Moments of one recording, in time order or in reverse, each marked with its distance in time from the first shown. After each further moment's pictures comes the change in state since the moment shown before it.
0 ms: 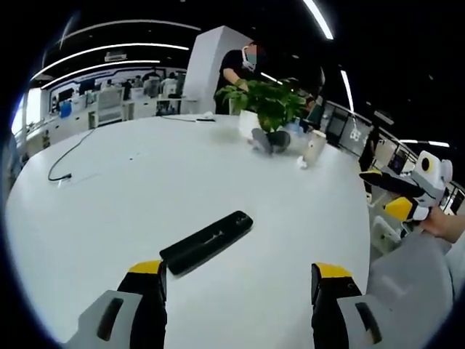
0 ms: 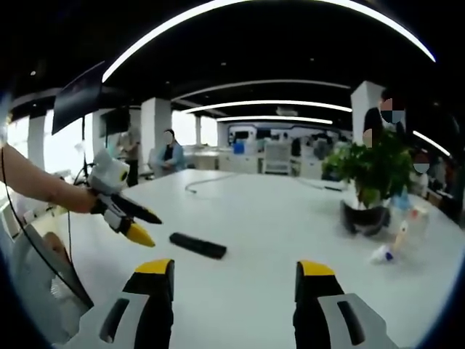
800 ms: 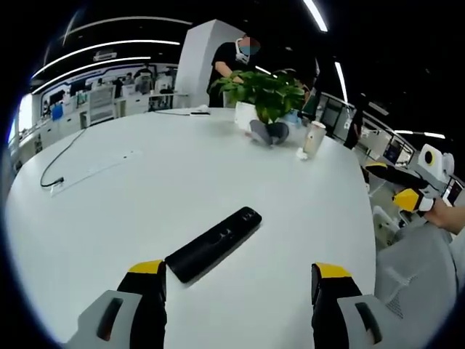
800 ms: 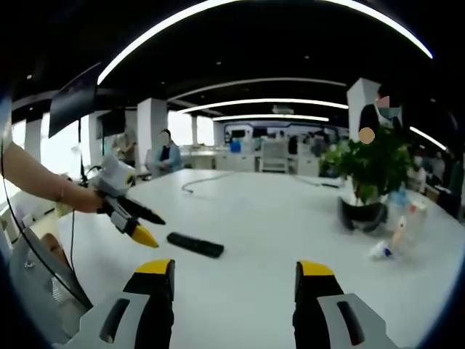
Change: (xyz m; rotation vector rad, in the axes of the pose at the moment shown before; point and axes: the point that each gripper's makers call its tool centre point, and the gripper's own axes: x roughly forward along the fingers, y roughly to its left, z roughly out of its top) left arm 0.013 0.015 -0.003 0.047 0.053 -0.030; right arm -0.001 -0.004 -0.002 0.021 0.008 -0.016
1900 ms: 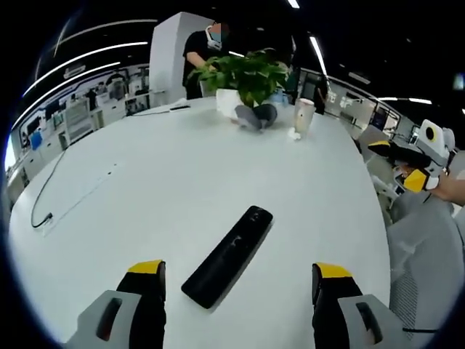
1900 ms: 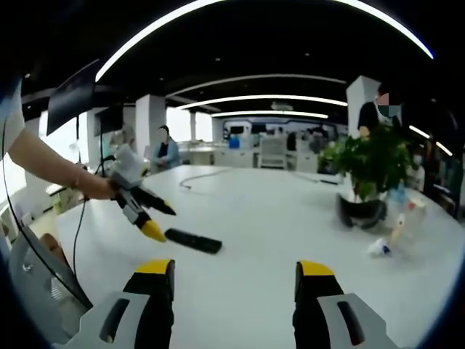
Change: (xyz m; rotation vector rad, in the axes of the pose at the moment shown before) left arm 0.023 0.019 0.013 0.166 0.105 -0.050; right arm 0.001 -0.004 -0.004 0.001 0.023 -0.015
